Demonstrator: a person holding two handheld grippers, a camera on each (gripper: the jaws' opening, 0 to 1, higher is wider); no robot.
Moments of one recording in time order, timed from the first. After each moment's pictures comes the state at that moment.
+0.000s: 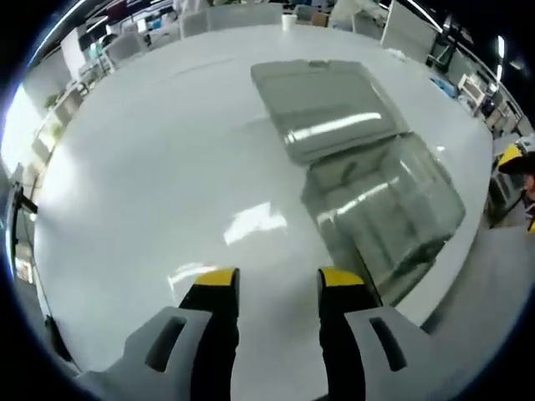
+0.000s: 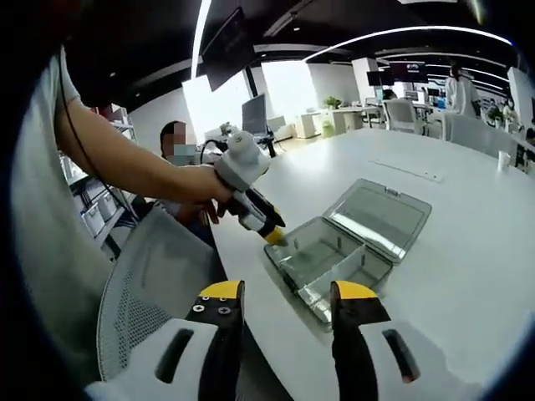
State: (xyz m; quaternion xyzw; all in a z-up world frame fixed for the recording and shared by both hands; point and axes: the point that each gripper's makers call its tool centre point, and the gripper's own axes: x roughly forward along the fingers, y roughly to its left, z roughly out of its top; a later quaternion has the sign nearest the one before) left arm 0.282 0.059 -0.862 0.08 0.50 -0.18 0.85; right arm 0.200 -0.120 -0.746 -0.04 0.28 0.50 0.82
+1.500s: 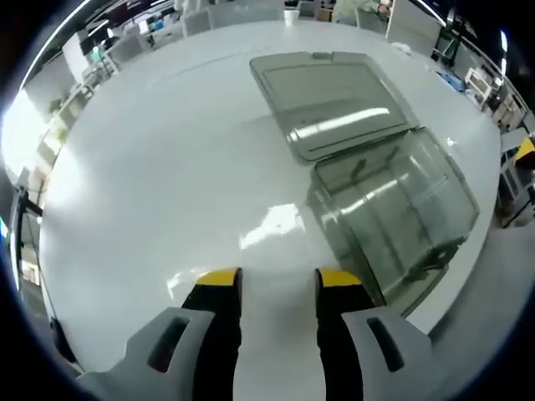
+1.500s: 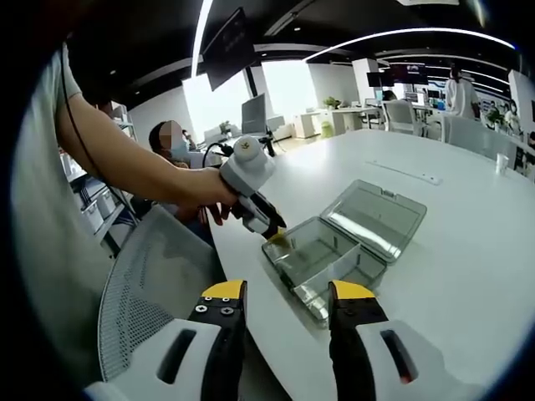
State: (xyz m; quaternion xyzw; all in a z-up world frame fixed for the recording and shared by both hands) left arm 0.285 0.059 -0.866 0.10 0.50 -0.16 0.85; right arm 0.199 -0.125 -0.743 -0.04 0.28 0.50 0.82
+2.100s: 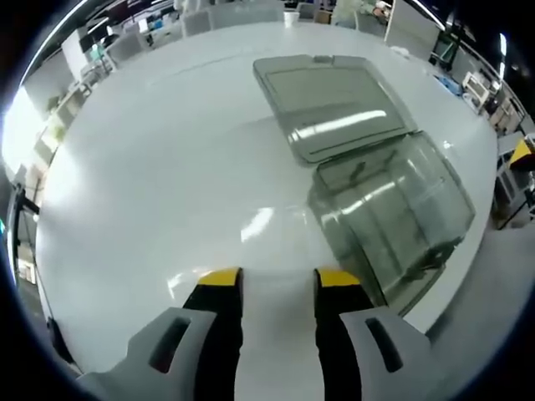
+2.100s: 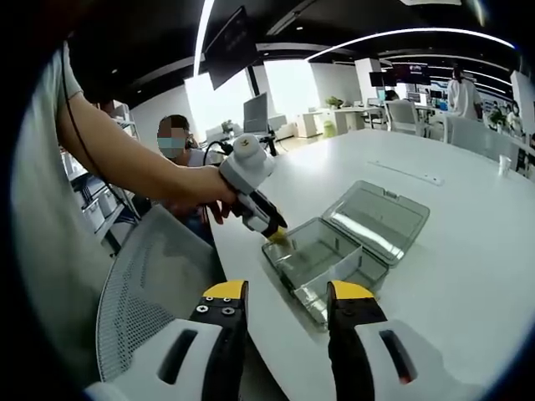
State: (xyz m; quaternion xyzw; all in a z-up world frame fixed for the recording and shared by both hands) left arm 0.287 0.060 -0.864 0.09 0.49 -0.17 0.85; right arm 0.202 -0.121 -0.745 -0.05 0.28 0.51 0.82
